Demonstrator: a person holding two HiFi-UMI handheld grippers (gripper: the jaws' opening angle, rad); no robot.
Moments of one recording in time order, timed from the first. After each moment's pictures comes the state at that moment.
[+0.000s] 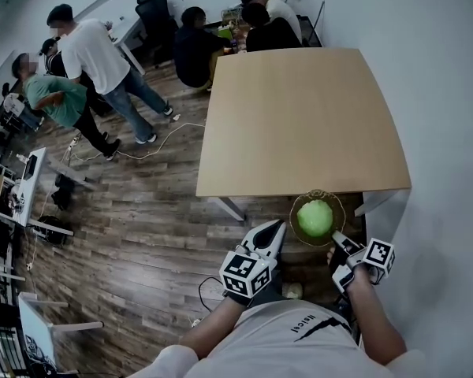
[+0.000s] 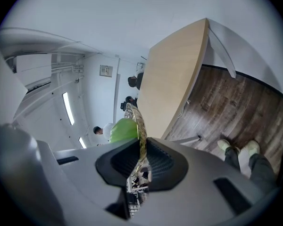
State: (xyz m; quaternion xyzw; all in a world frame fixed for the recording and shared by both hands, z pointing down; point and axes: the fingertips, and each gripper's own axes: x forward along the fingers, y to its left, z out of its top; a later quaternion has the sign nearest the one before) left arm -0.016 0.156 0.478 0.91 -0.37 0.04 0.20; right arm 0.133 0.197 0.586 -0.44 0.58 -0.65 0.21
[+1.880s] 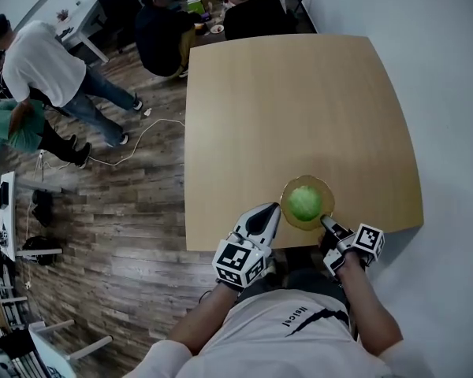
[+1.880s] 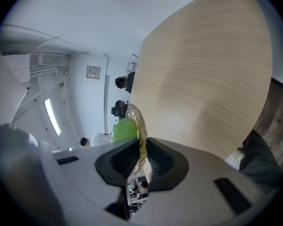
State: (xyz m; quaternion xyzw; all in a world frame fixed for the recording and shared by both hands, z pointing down) left arm -0.005 -0.180 0.518 0.92 -0.34 0.05 0.21; right arm 0.134 -0.119 0.661 -0.46 0.54 -0.68 0.20
